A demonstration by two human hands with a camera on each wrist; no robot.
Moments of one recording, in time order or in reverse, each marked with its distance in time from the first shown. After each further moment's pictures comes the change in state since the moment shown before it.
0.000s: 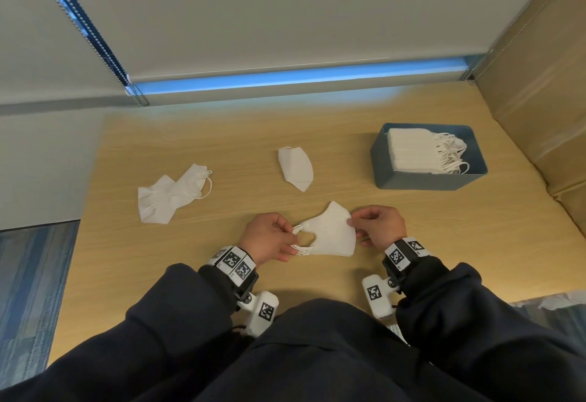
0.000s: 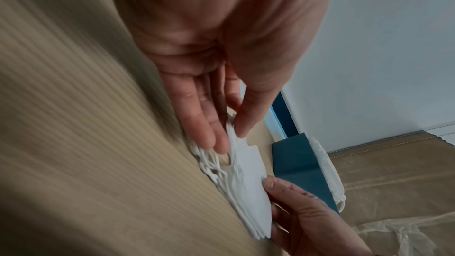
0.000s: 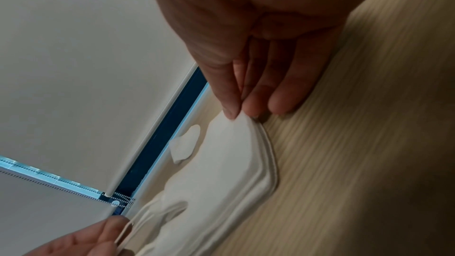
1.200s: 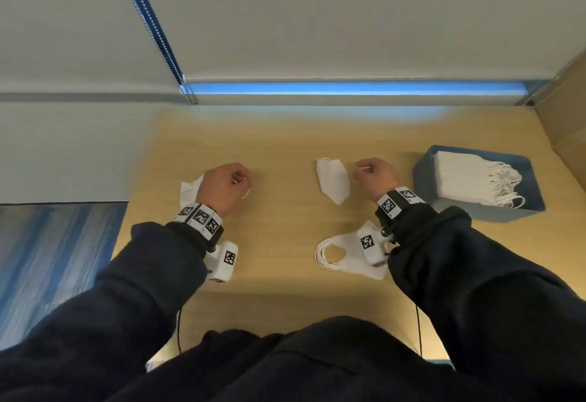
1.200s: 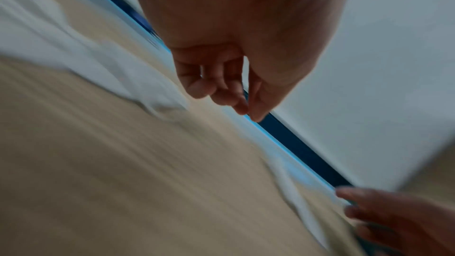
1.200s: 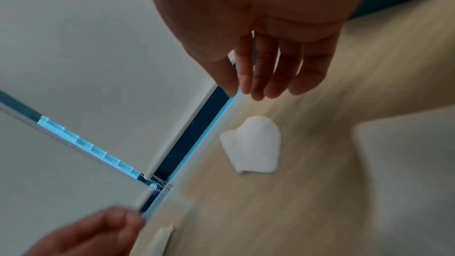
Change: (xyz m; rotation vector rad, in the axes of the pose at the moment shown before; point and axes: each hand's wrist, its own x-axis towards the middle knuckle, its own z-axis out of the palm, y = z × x) left_hand 0.037 0.026 -0.155 0.558 0.497 0.385; right_hand 0.072 -0.114 0.064 -0.371 -0.007 -0.283
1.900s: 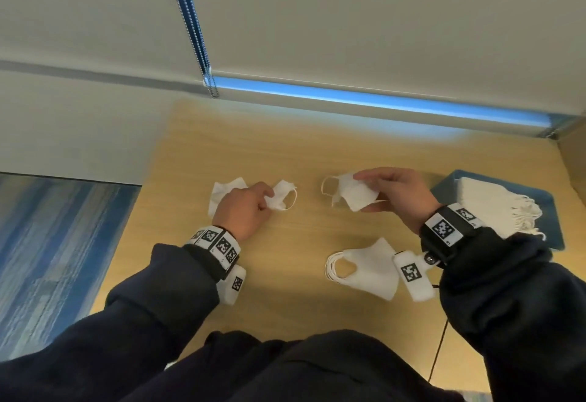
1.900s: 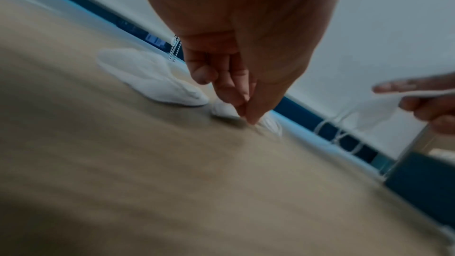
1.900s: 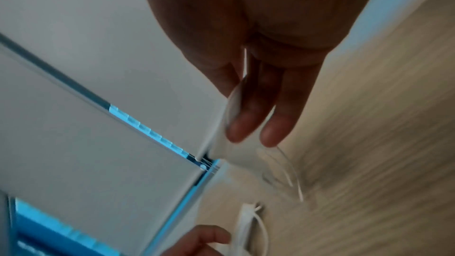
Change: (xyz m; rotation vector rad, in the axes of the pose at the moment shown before) left_hand -0.029 -0.010 0.011 0.190 -0.081 0.040; right_hand -0.054 -0.062 -0.032 0.431 -0.346 -0.063
